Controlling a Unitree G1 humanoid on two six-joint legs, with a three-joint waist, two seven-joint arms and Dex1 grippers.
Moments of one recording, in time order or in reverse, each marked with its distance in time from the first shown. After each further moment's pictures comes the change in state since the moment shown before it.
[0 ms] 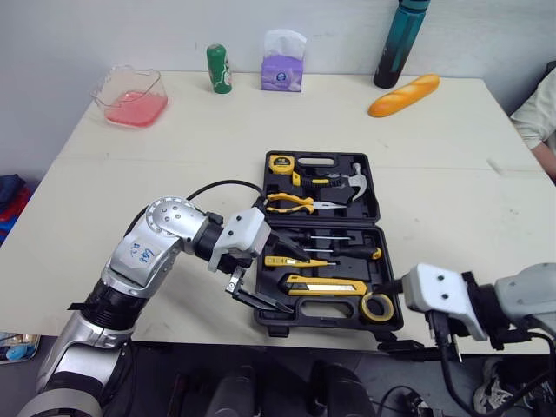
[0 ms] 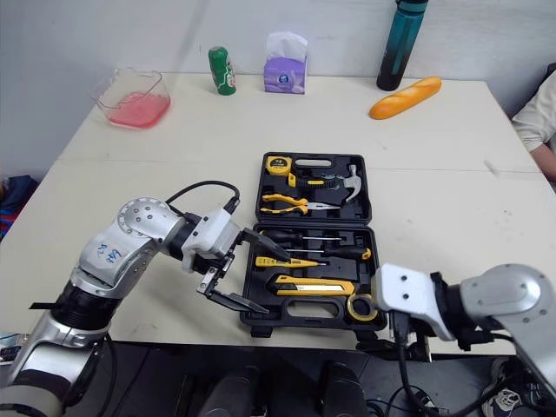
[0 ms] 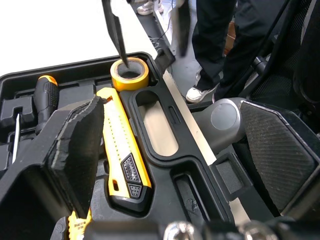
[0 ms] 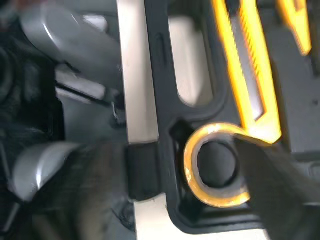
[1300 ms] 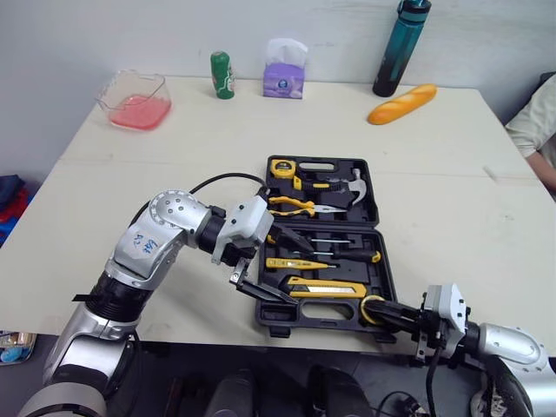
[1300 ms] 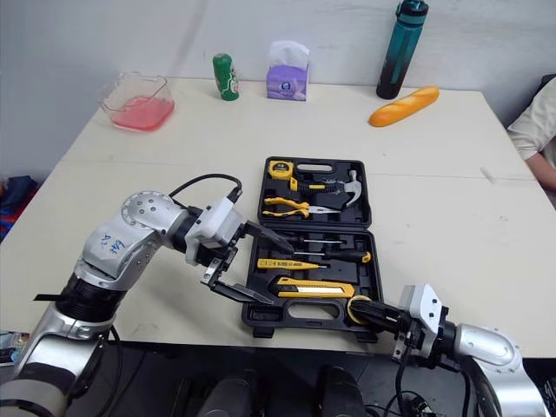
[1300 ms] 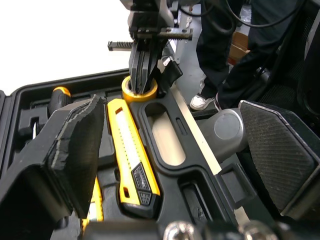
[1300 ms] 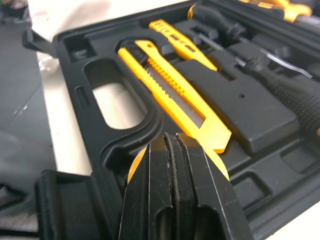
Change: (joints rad) left arm -0.046 -0.014 0.003 0.039 -0.019 0.056 0.027; right arm 0.270 0.424 0.087 0.482 -0.038 -0.679 -0.112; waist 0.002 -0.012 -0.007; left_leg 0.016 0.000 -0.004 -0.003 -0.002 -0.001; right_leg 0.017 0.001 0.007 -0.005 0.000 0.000
